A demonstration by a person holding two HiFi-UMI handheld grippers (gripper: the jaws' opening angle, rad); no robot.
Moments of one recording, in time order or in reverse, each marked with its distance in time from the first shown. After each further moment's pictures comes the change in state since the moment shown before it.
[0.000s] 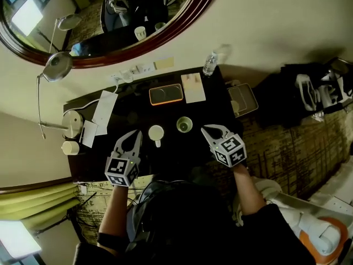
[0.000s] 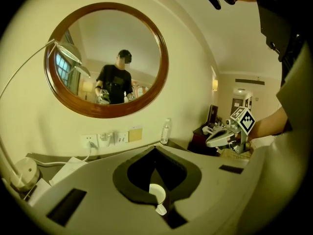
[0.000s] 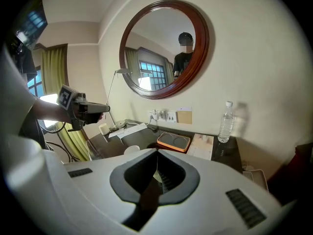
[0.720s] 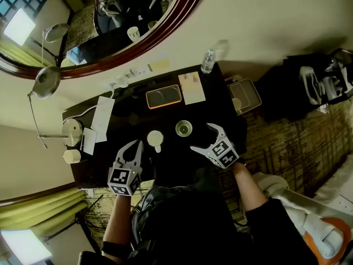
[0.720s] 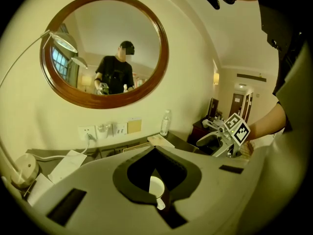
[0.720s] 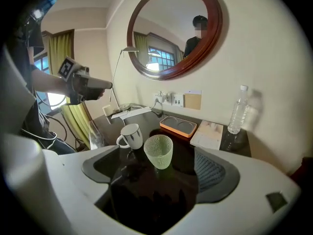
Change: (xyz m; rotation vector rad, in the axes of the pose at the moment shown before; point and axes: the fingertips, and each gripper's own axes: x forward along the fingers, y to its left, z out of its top) left arm 0.017 -0.006 -0.022 0.001 0.096 -0.005; right arm 0.046 -0.002 -0.058 -0.100 0.145 0.069
